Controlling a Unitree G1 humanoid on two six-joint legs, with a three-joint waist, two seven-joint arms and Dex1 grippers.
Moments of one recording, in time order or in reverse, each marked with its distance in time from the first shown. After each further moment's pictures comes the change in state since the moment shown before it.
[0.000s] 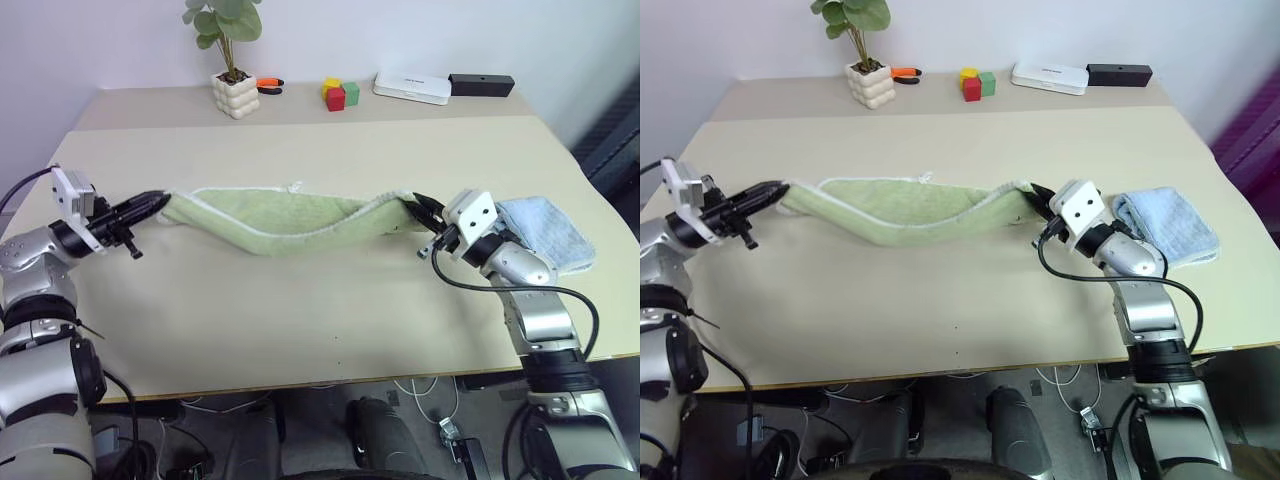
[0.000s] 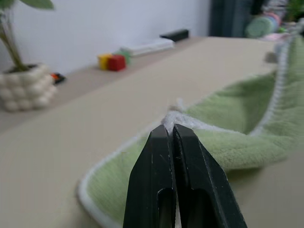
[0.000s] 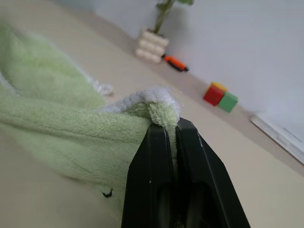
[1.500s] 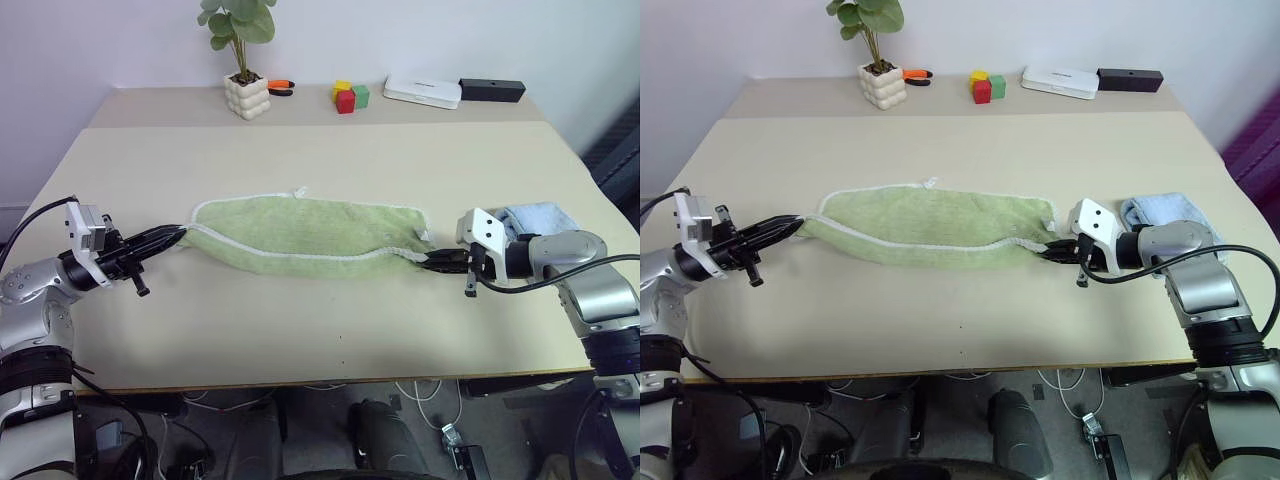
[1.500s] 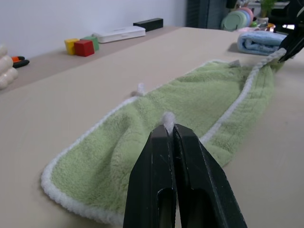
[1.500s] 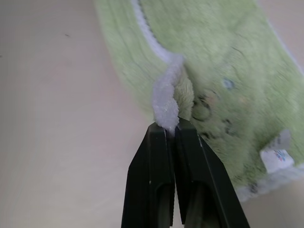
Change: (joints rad) left arm 0.308 -0.044 -0.001 -0.533 -0.107 0.249 0.121; right arm -0.099 -0.285 0.084 0.064 0.116 0.392 0.600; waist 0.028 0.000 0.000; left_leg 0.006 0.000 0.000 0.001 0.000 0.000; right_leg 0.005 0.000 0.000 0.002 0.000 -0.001
